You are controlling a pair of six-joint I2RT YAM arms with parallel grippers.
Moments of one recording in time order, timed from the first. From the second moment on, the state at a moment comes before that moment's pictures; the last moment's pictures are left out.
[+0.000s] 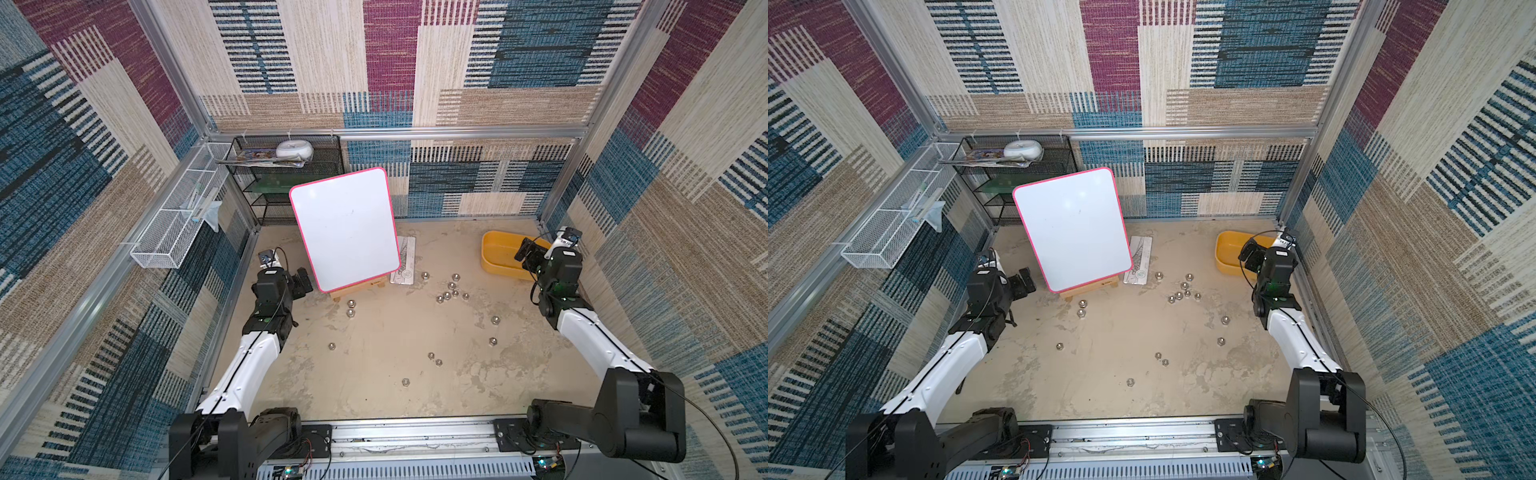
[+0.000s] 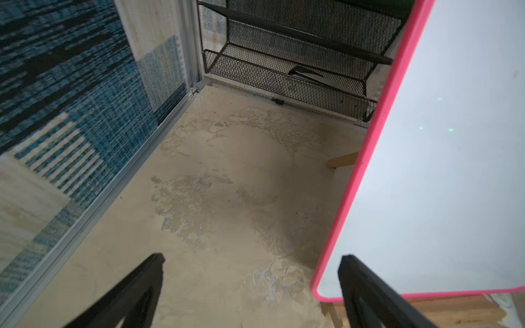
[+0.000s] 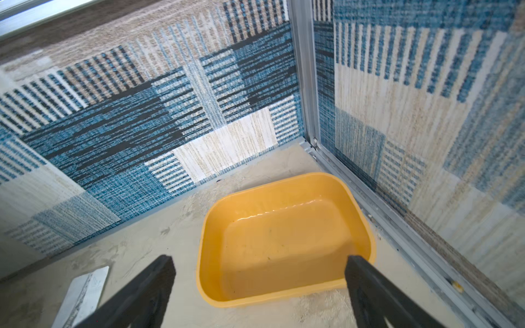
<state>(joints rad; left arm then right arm) 0.04 1.08 0.71 -0.07 -0.21 -0.30 -0.07 1.29 0.82 0.18 0.19 0.37</state>
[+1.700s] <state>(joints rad) -0.34 1.06 0.88 -0.50 -0.10 -0.46 0.28 1.89 1.30 -0.58 -0.13 0.38</state>
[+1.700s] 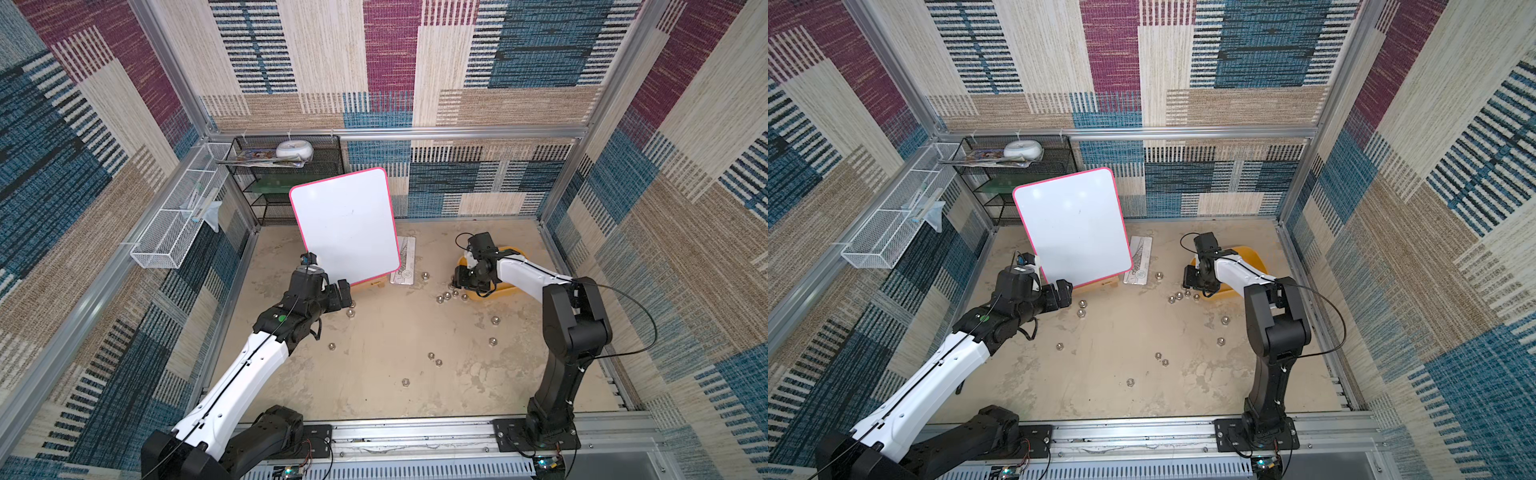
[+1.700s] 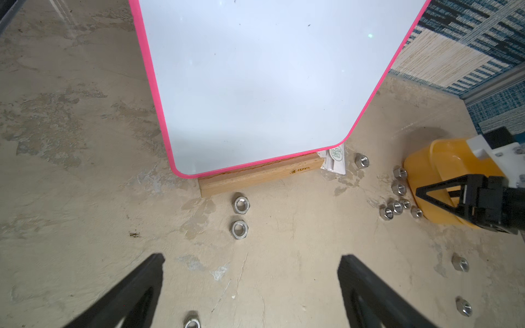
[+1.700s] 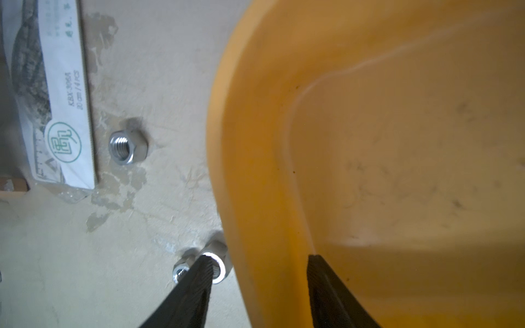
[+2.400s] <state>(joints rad) -0.36 0.98 0.86 -0.55 -0.13 -0.45 0.53 1.91 1.25 -0.51 -0.14 0.57</state>
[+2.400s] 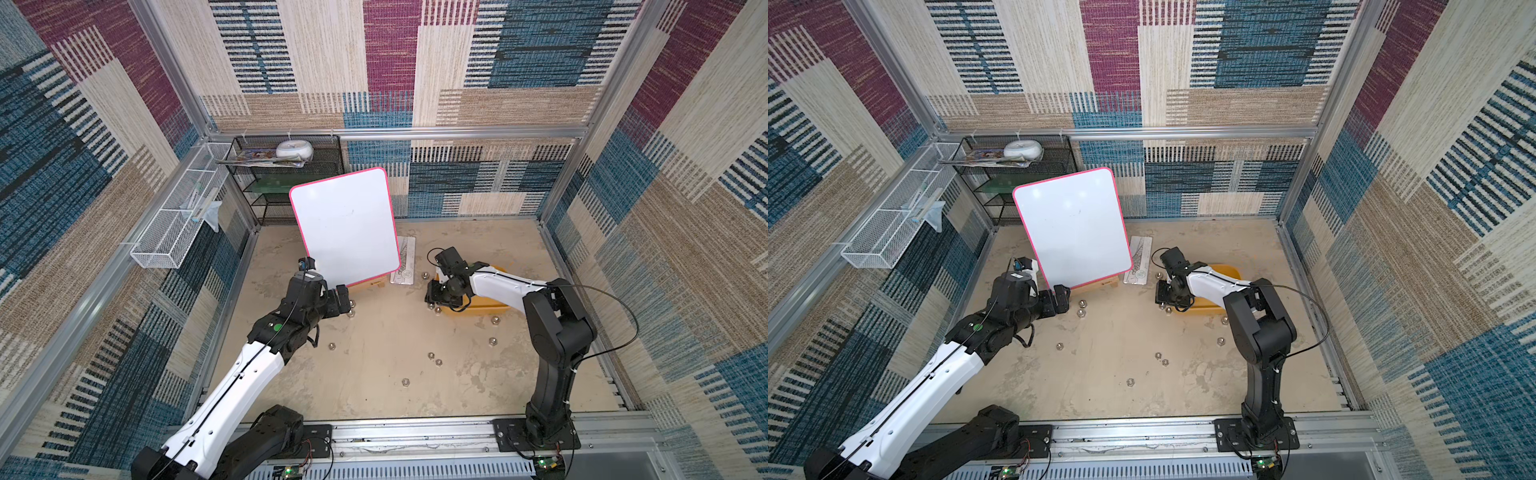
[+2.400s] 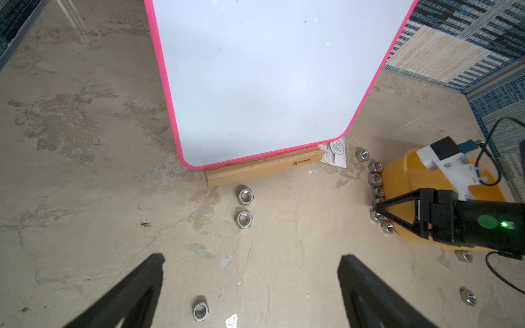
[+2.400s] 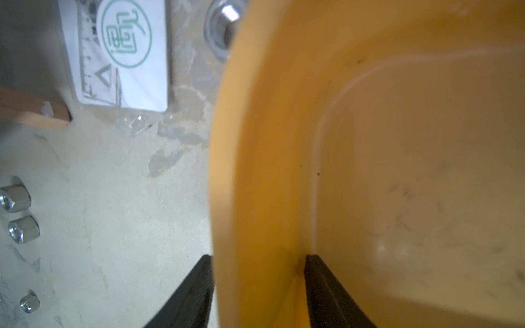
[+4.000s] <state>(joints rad) -0.37 0.96 0.86 -0.59 -0.14 -0.46 0.44 2.03 1.54 -0.64 0.02 0.37</state>
